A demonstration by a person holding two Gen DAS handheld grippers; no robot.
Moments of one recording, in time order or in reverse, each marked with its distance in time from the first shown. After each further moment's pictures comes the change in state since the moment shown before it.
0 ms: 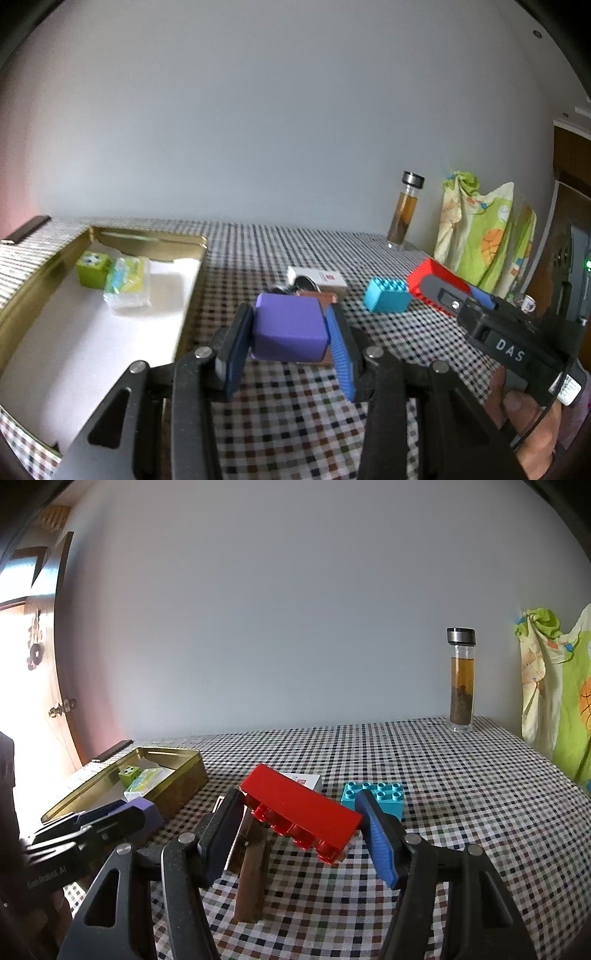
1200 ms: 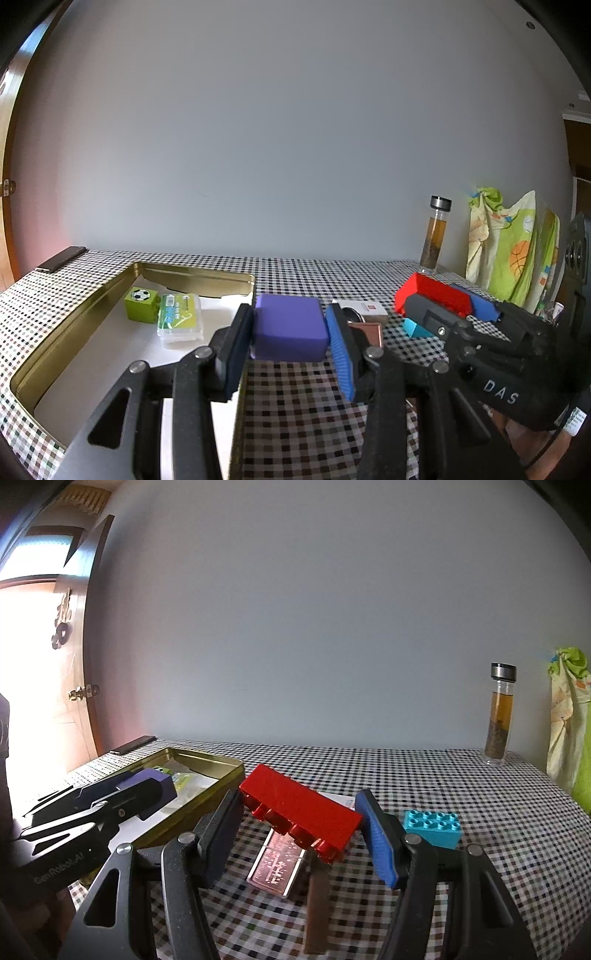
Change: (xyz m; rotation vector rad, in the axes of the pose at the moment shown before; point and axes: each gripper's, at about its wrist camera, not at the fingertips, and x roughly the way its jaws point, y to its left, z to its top) left arm -0.016 0.019 0.005 0.034 -0.126 0.124; right arm 0.015 0.063 0.001 -0.117 -0.056 0.072
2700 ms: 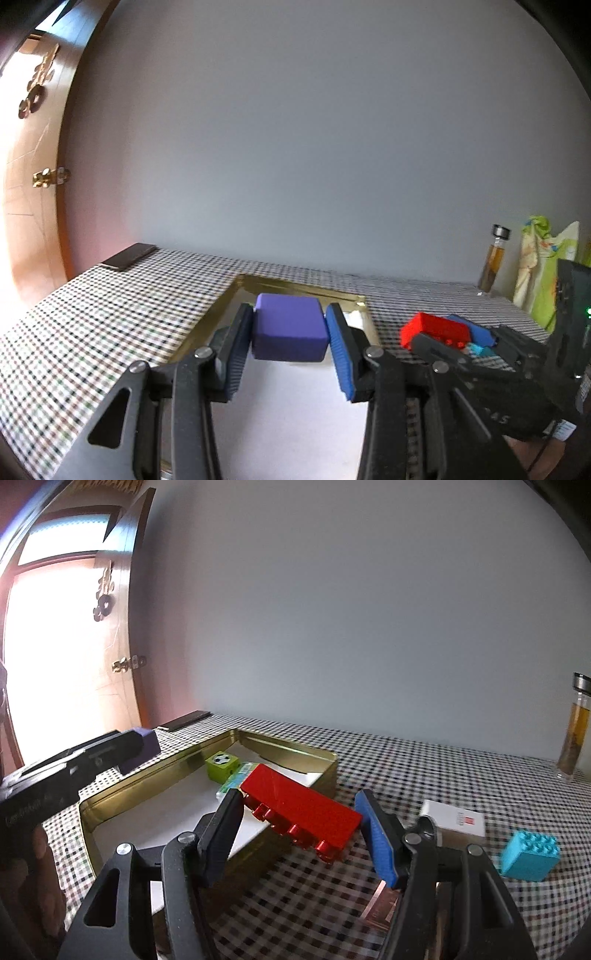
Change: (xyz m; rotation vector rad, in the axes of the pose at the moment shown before) left arm -0.025 0.104 0.025 -0.078 0.000 0.200; right arm 0.062 0.083 0.011 -0.079 0.102 0.216
